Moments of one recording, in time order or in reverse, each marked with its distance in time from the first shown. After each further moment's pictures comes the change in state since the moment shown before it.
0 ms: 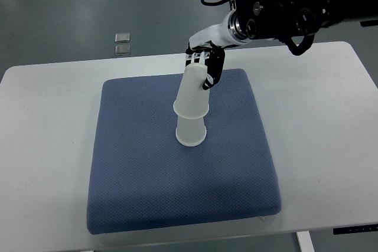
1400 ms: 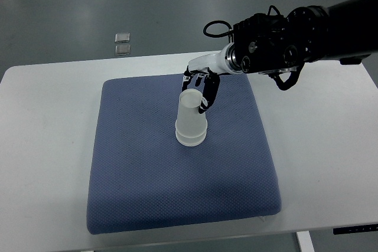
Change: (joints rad) left arm 0.000 0.000 0.000 0.008 0.000 0.000 0.000; right arm -0.220 0.000 0.074 -0.048 -0.003 -0.133 0.000
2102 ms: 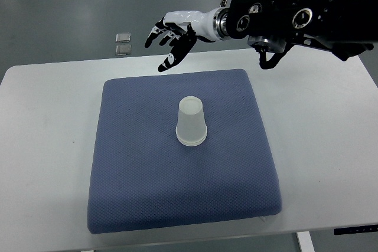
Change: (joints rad) left arm 0.000 0.000 0.000 0.000 0.000 0.000 0.000; right arm -0.130 -0.174 0.377 -0.147 0.059 -0.012 0.036
